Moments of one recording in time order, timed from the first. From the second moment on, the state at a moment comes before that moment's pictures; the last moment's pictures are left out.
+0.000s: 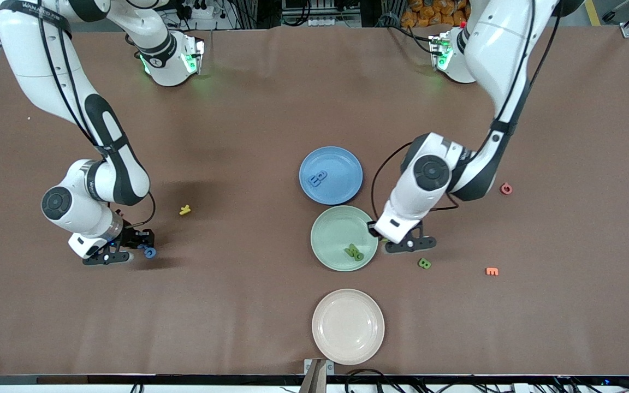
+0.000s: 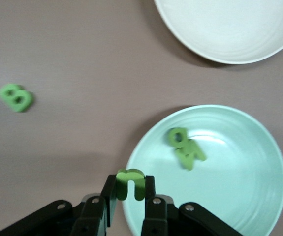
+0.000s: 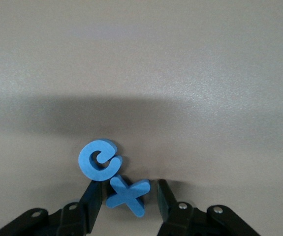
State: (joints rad) left arm -0.40 0.65 -0.12 -1.63 0.06 2.43 -0.67; right arm 0.08 0.63 -0.11 -1.89 0.18 2.57 -0.25
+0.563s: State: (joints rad) left arm -0.44 0.78 -0.13 -1.47 0.01 2.51 -0.77; right arm 0.08 0.63 -0.11 -1.89 0.18 2.57 -0.25
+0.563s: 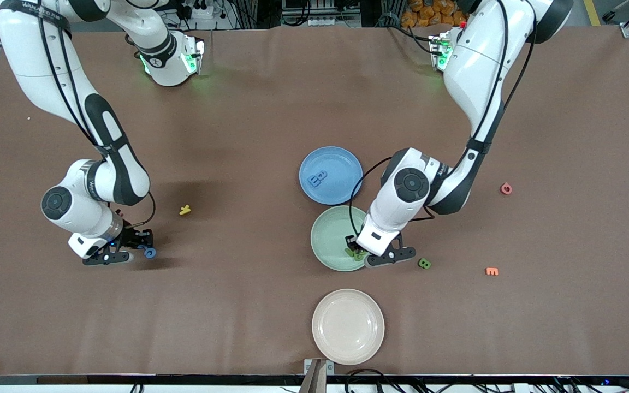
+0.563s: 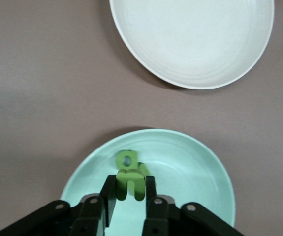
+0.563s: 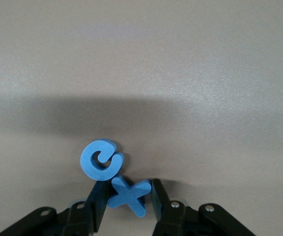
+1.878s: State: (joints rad) left arm -0.23 0.71 -0.11 -1.56 0.07 2.37 -0.04; right arm 0.11 0.56 -0.10 -1.91 0.19 2.49 -0.22
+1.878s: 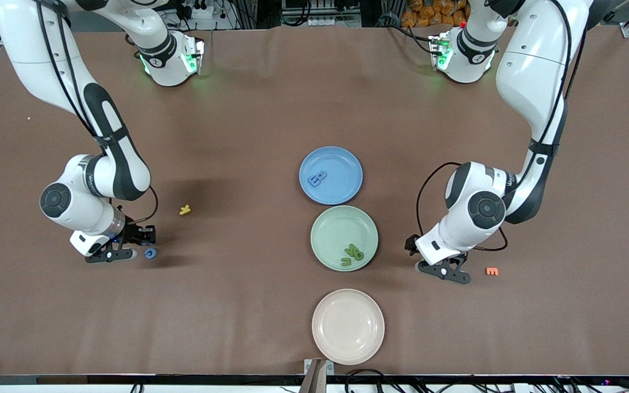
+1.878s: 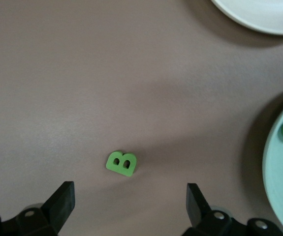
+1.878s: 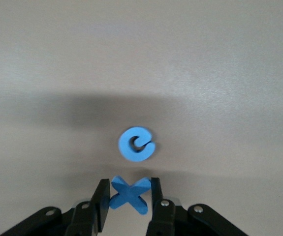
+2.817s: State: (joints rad) left arm -0.20 0.76 -0.11 -1.57 0.05 2.45 0.26; right arm 0.51 0.50 -0.10 -1.90 0.19 2.42 0.45
